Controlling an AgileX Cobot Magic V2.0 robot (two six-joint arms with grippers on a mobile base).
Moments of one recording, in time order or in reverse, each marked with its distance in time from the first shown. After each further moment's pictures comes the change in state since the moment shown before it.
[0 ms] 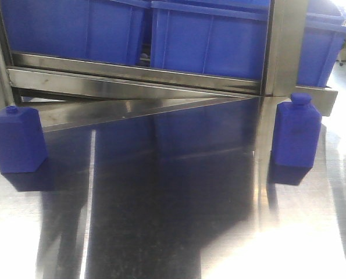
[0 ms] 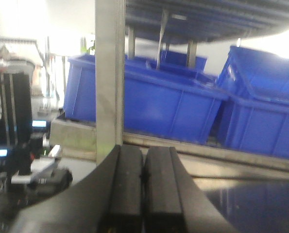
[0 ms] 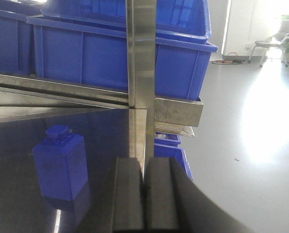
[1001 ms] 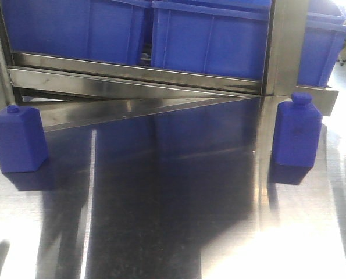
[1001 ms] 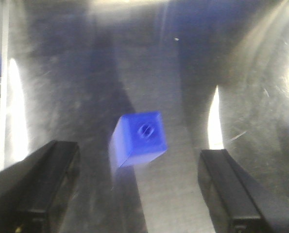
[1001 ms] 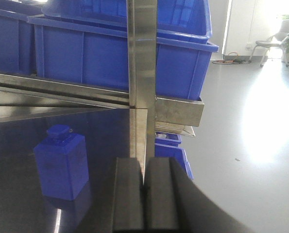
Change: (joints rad) left arm -0.049 1.015 -0.616 -0.443 0.555 0.340; right arm 0.000 0.000 0.000 0.000 0.000 0.000
